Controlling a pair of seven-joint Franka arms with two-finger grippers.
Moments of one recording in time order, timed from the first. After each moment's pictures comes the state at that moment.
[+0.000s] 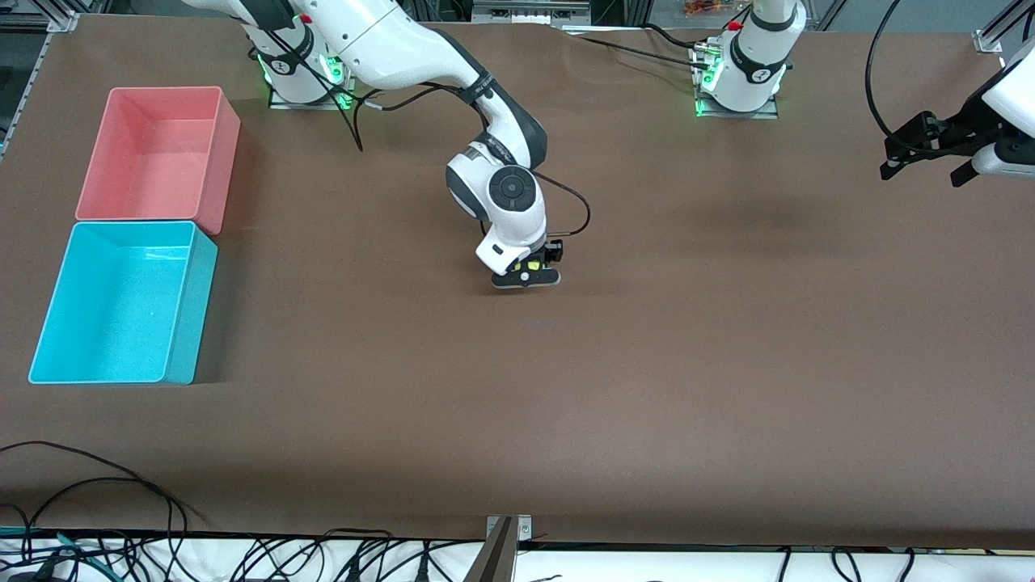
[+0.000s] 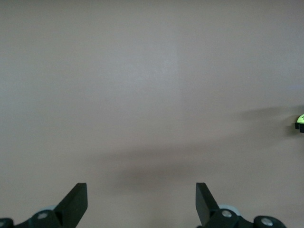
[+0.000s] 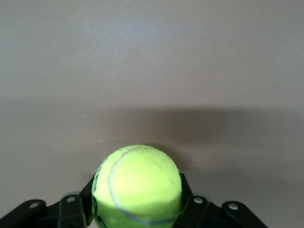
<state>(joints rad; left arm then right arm) 0.19 -0.18 -0.15 -1.81 -0.05 1.66 0.13 0.80 0.84 0.04 -1.45 0.06 2.31 0.74</state>
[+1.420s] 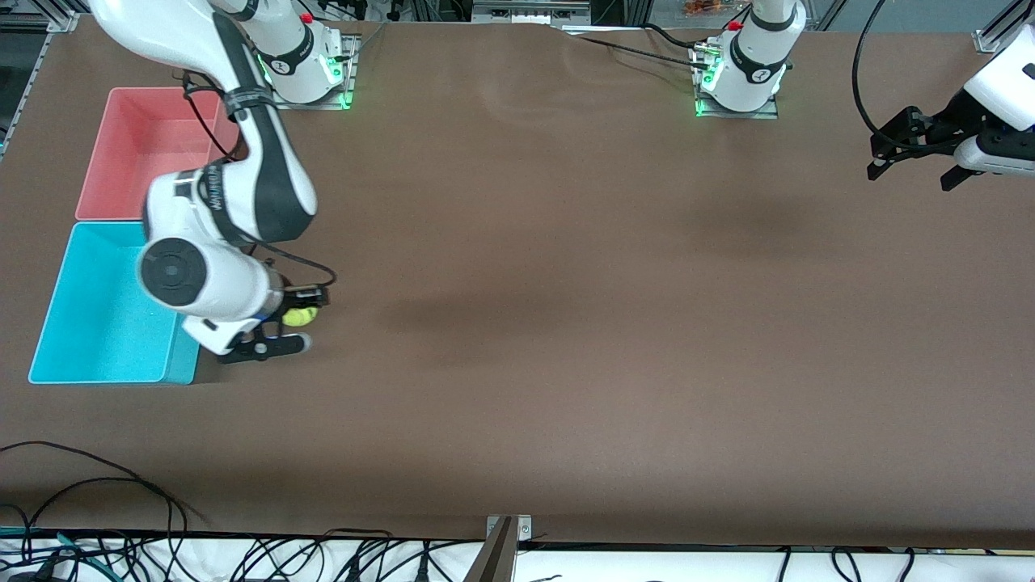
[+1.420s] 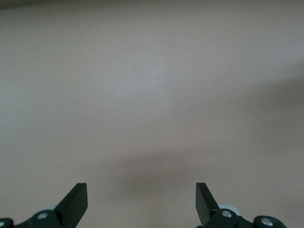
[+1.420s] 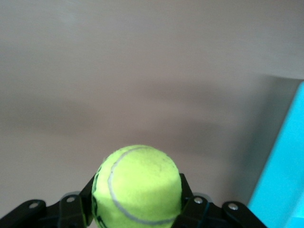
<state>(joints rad) 0.18 -0.15 -0.19 -1.75 -0.05 1.65 0.13 0.40 0.51 -0.20 -1.51 0.06 1.82 0.01</state>
